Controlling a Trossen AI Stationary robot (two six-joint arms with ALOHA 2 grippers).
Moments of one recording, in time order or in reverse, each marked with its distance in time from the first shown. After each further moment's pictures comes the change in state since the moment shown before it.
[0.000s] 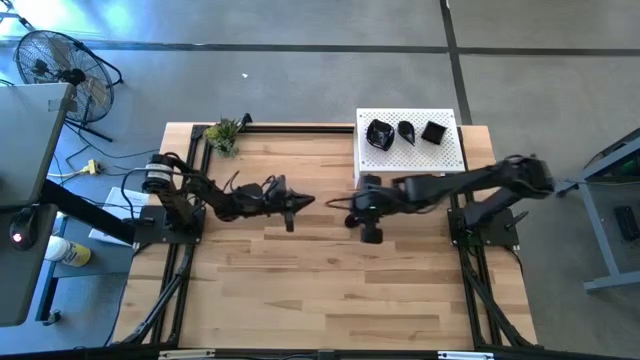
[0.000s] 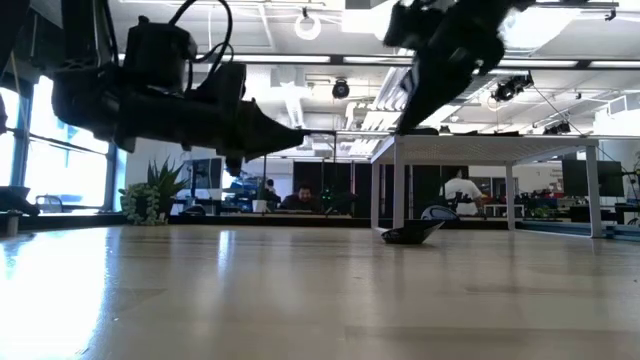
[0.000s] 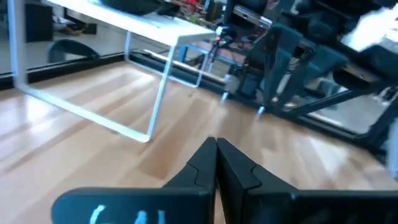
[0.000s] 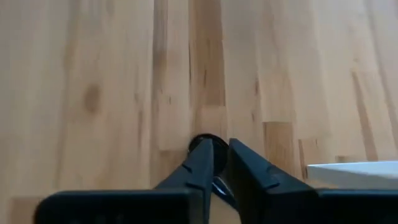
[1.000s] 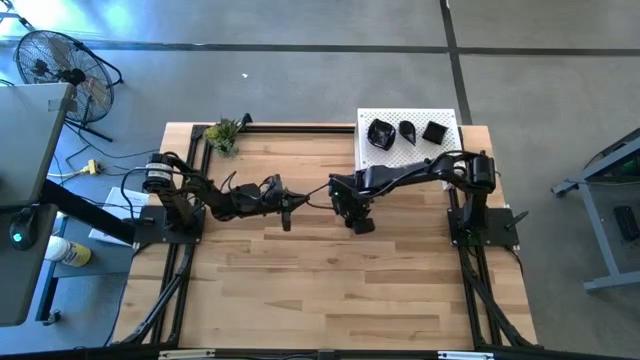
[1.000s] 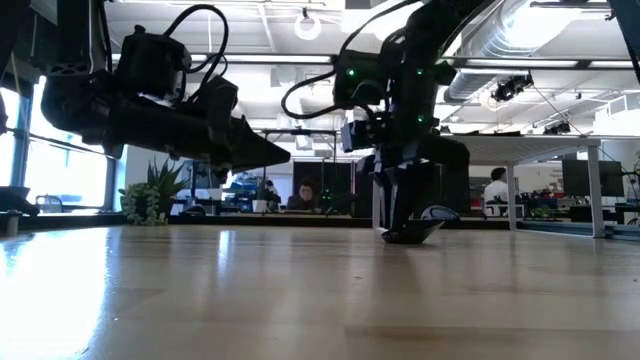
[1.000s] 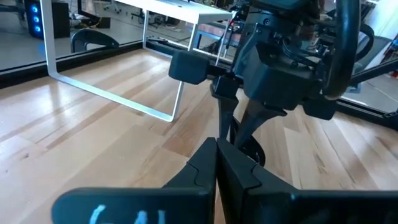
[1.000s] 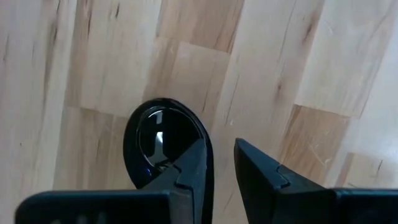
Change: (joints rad) left arm 0.022 0.000 -0.056 -0.009 -0.023 0.057; right arm -0.197 0.434 0.192 -0.142 -0.181 -0.388
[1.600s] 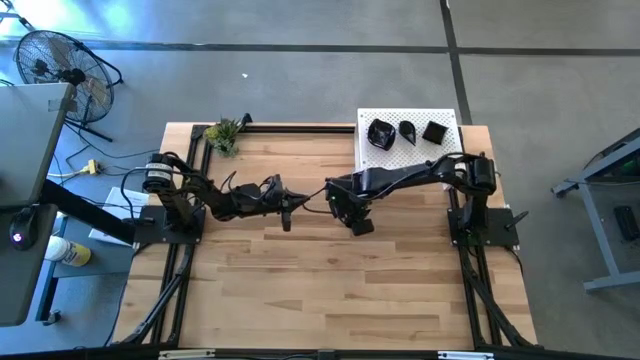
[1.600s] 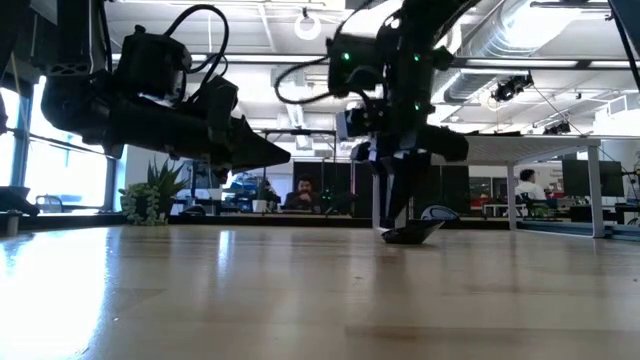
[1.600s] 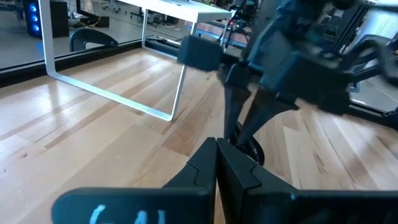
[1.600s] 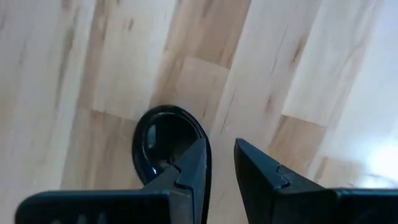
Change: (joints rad) left arm 0.000 0.000 0.000 -0.003 0.003 0.000; right arm 0.043 0.000 0.062 -0.065 0.066 -0.023
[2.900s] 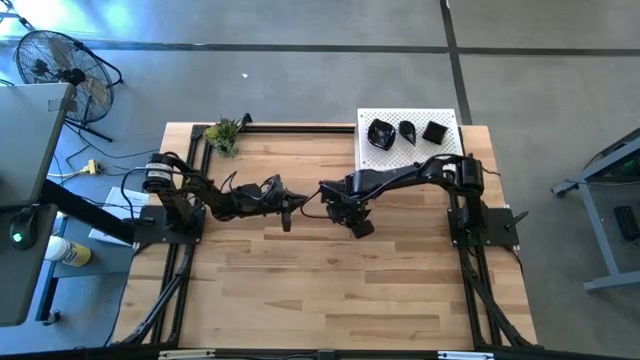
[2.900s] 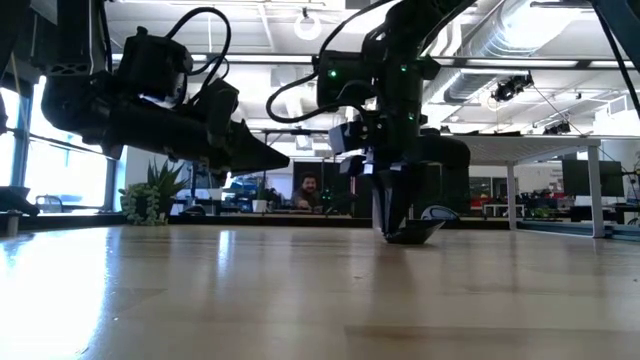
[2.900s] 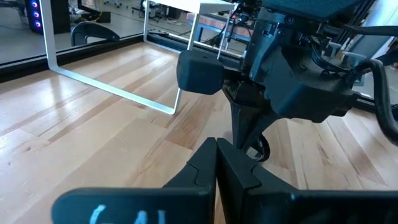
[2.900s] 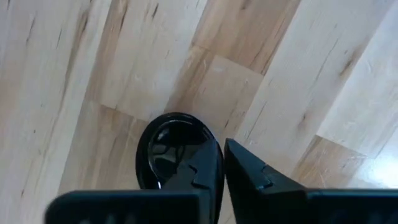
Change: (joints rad) left arm 0.000 0.000 0.000 -0.026 -0.003 0.008; right arm 0.001 0.092 0.074 -0.067 -0.057 -0.105
